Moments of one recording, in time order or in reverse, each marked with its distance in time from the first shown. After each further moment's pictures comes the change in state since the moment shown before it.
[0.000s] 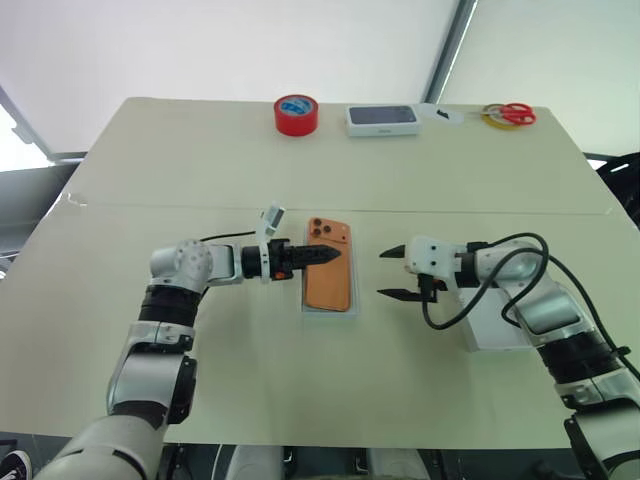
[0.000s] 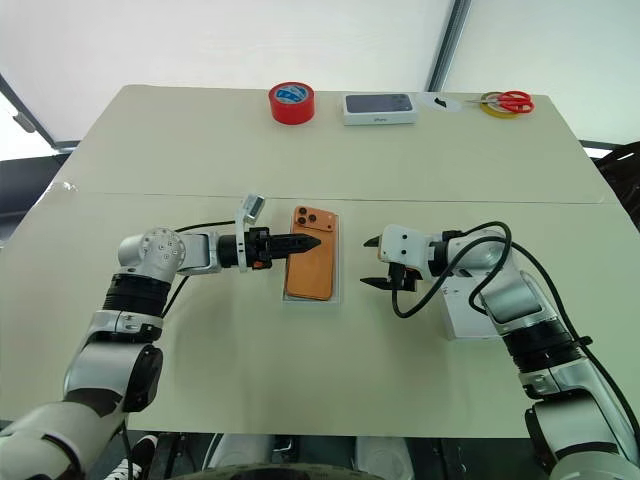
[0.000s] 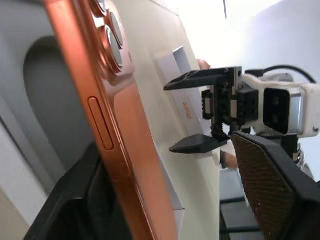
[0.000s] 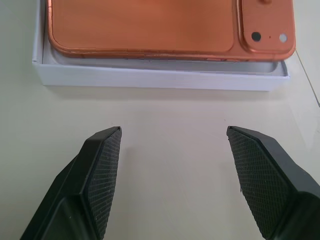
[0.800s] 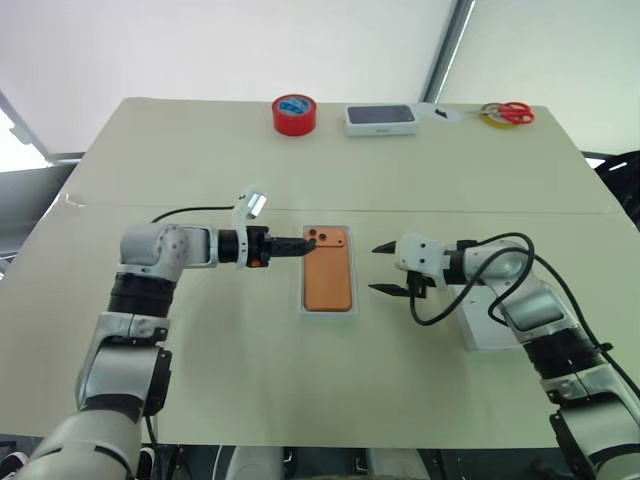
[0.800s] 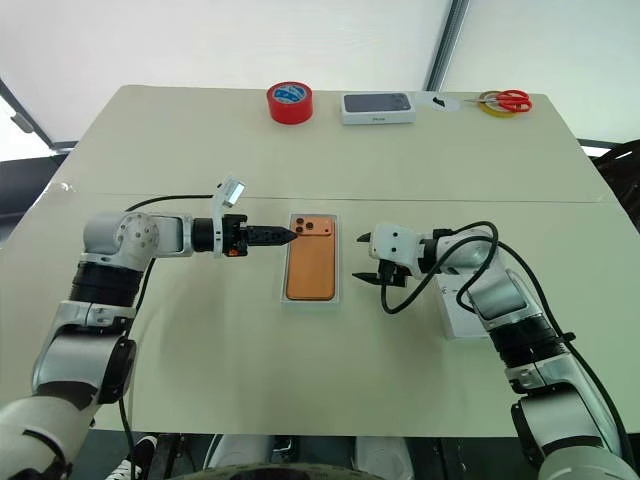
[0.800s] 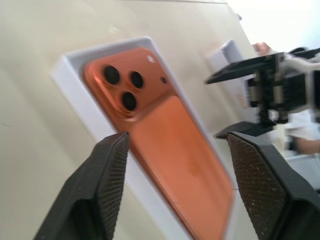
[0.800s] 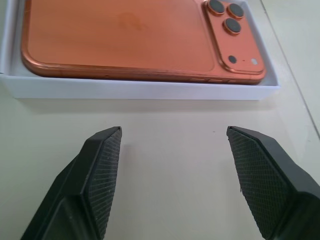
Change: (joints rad) left arm 0.043 0.161 -0.038 -0.160 0.191 -0.177 -0.008; right arm -0.043 0.059 0.010 0.067 -0.051 -0.036 -0.058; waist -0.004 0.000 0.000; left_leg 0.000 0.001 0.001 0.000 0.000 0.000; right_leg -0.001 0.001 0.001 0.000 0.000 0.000
